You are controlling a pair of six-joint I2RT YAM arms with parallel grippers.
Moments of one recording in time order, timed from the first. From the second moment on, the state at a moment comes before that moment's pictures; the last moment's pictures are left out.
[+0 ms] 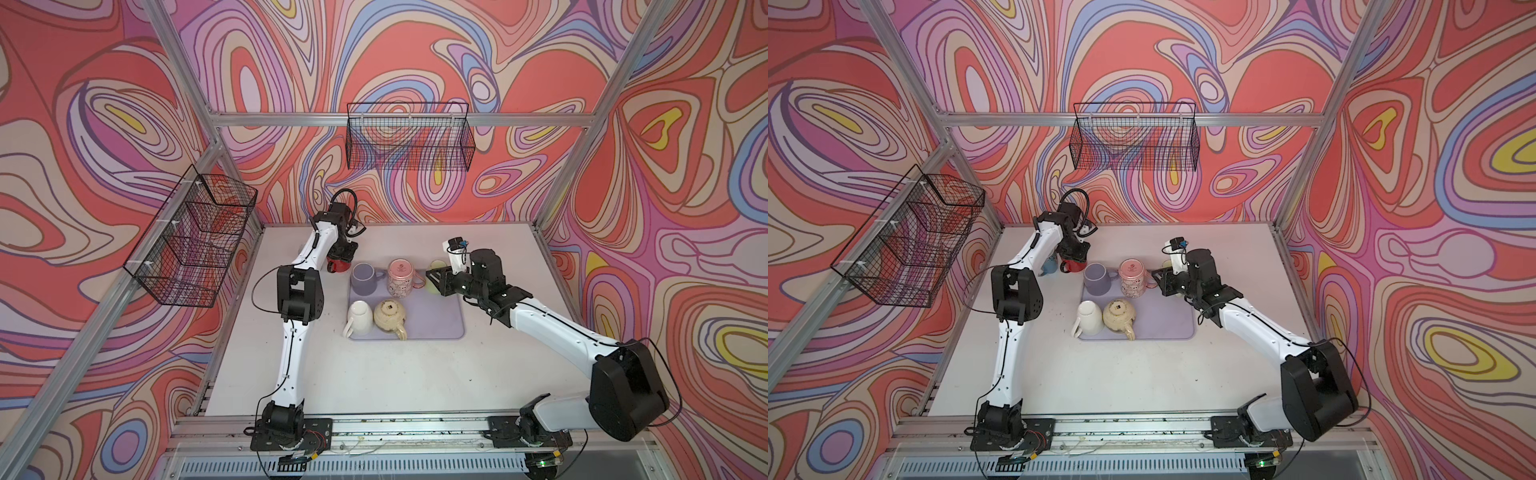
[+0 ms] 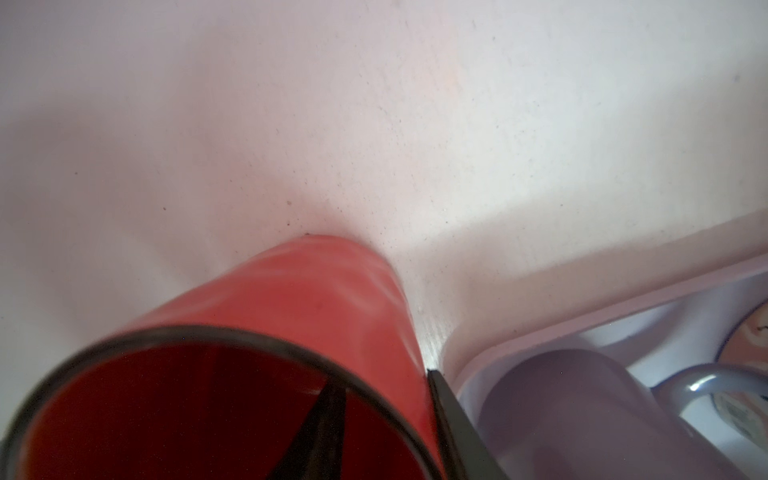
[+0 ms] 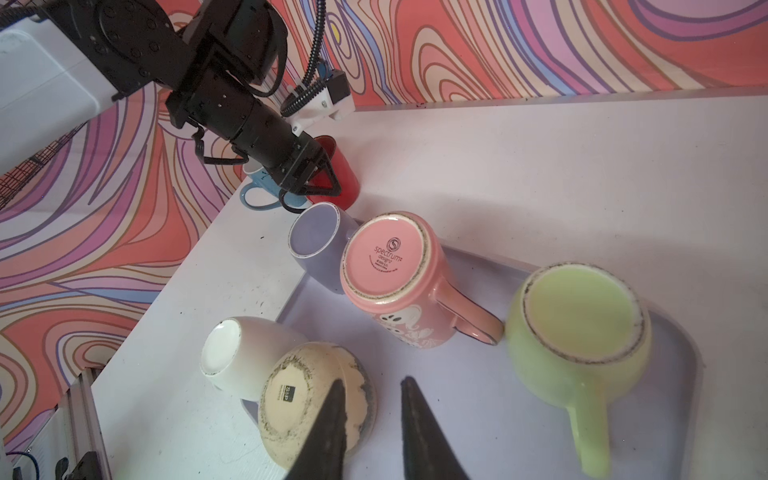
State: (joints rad) left arm -0.17 2.51 2.39 -1.19 0.03 0.15; right arm 0.44 1.40 0.93 0.01 -0.32 0.32
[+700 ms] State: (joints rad) left arm -0.16 2.04 2.12 -1.01 0.13 0.12; right arm 0.55 1.43 0.97 -0.18 -0.23 0.19
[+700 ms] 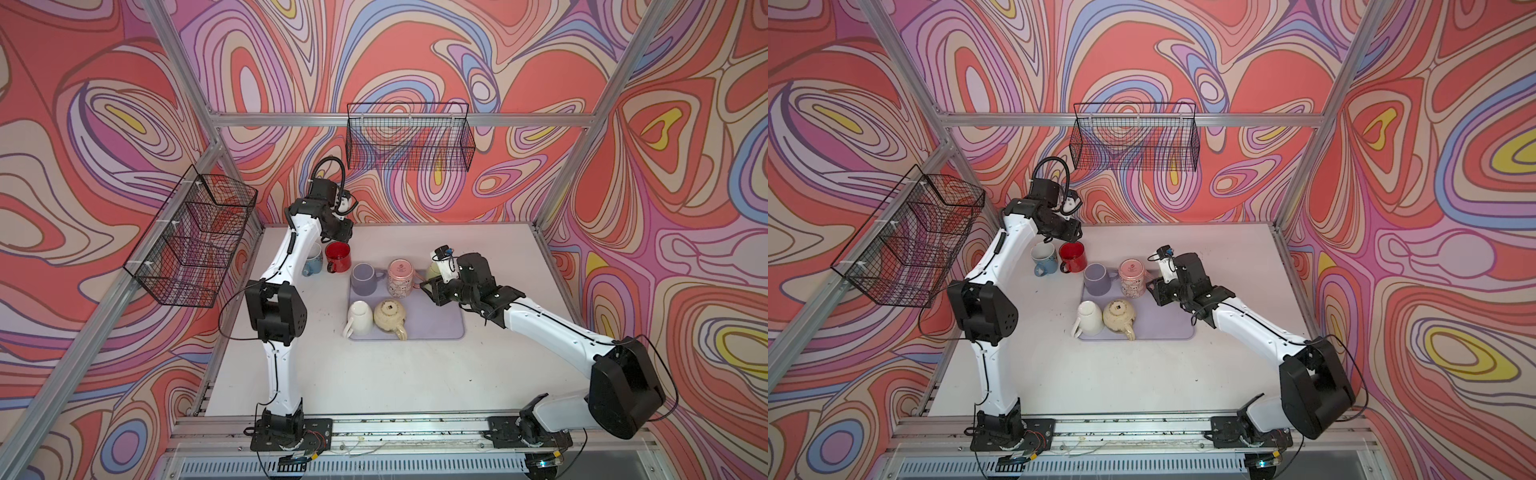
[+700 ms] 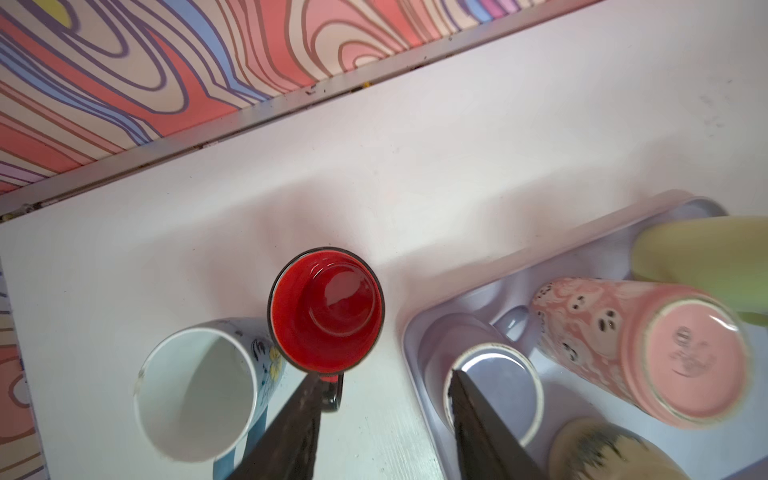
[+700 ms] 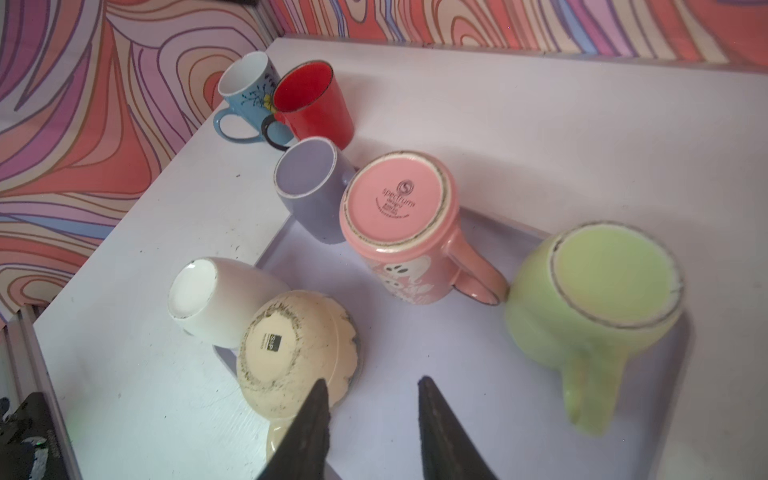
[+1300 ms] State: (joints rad) left arm -0.16 1.15 1.13 -0.60 0.27 0.02; right arm 0.77 1.58 1.01 -0.37 -0.10 0.14
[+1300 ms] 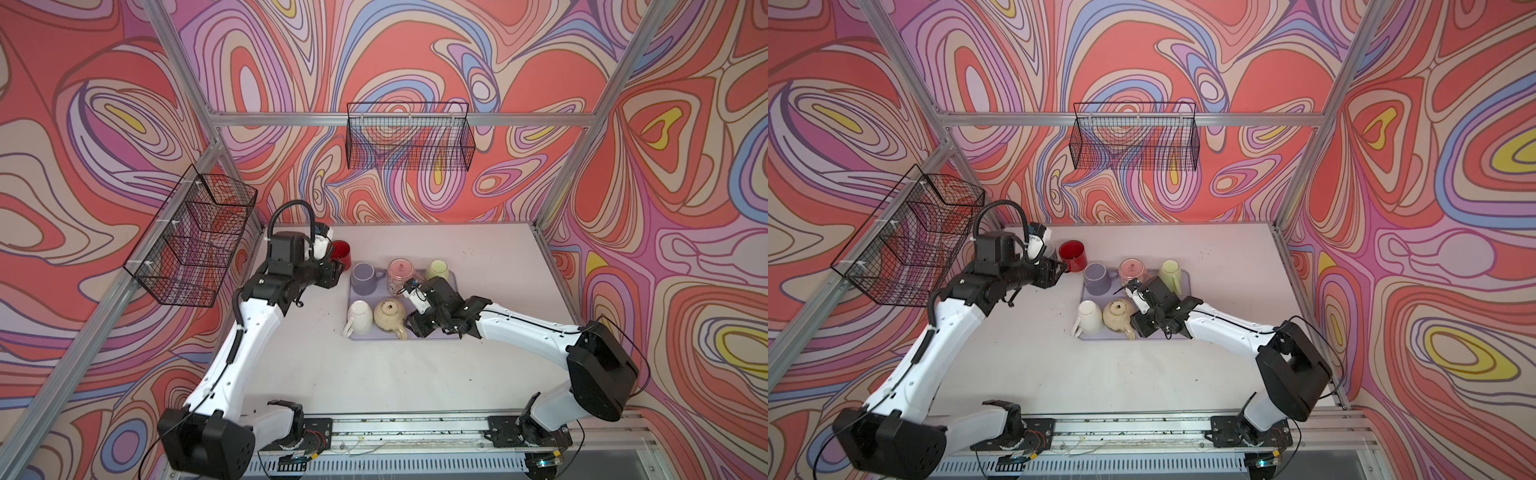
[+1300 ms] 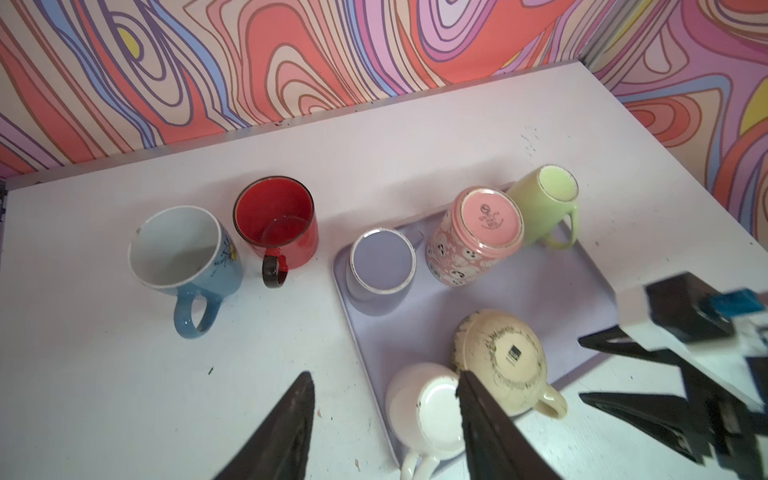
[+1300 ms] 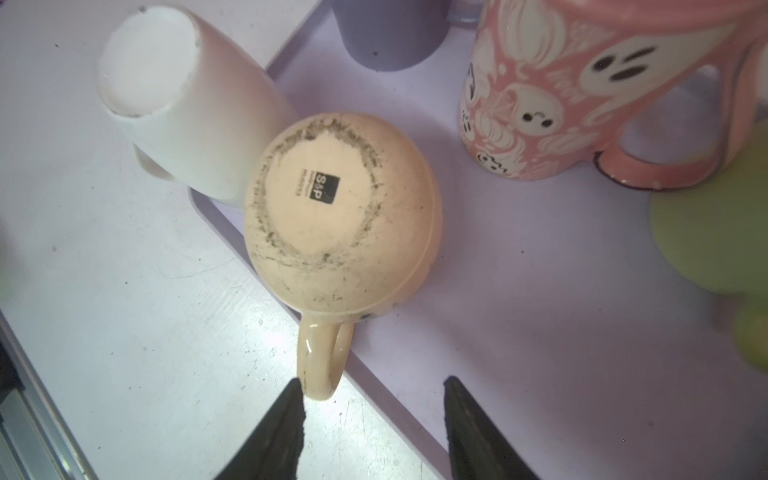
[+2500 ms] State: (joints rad) left arm -0.16 1.08 0.97 -0.41 0.38 -0.05; right arm 0.84 1.84 1.12 -0.39 0.00 0.20
